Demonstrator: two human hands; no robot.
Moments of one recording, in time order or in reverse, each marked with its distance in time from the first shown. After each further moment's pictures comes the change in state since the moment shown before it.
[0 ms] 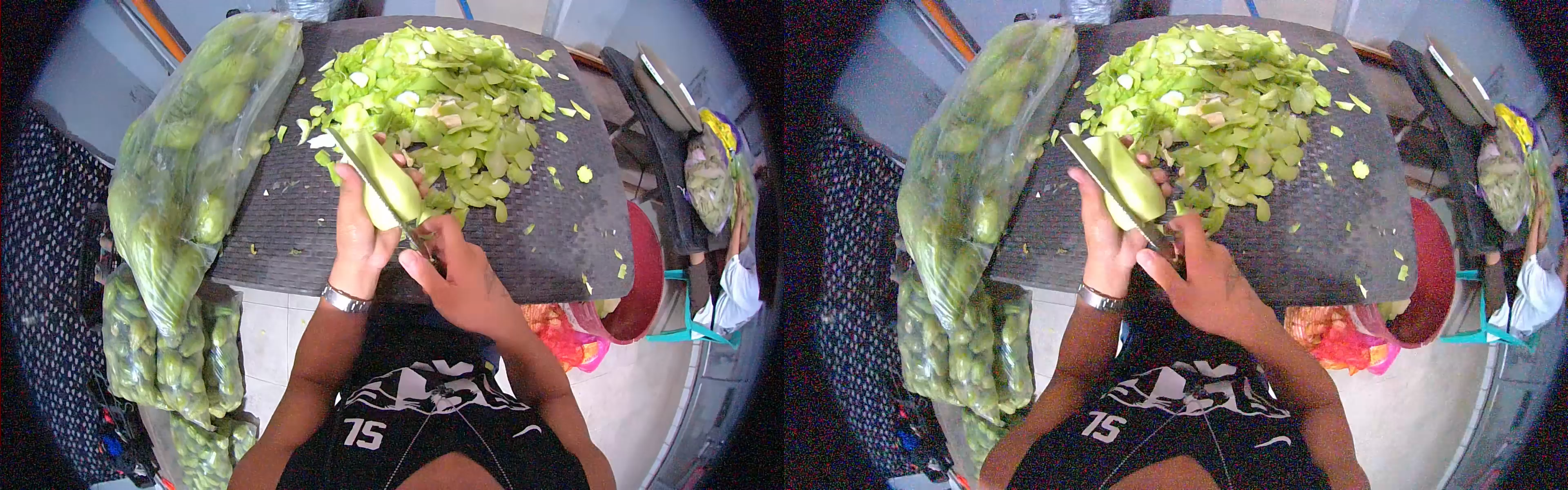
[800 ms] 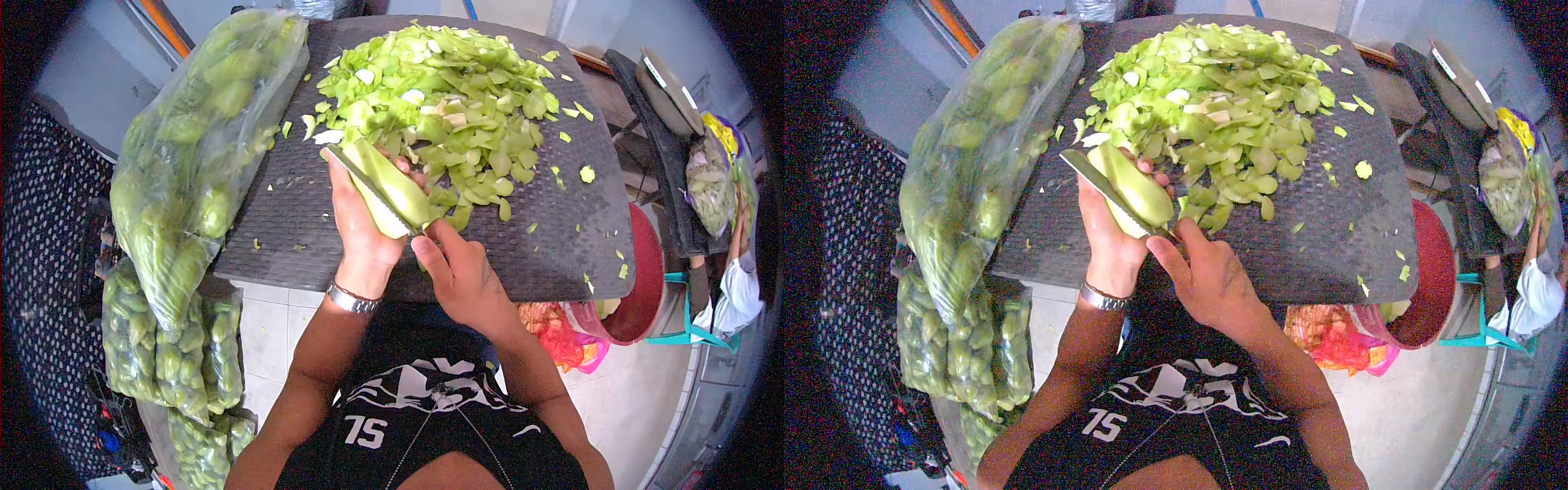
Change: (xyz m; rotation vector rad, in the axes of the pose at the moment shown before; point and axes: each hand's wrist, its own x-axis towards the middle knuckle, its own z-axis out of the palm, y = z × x) left_hand -0.001 0.012 0.020 -0.094 0.256 -0.082; right_hand 0.001 0.000 0.002 -0.093 0.002 0.065
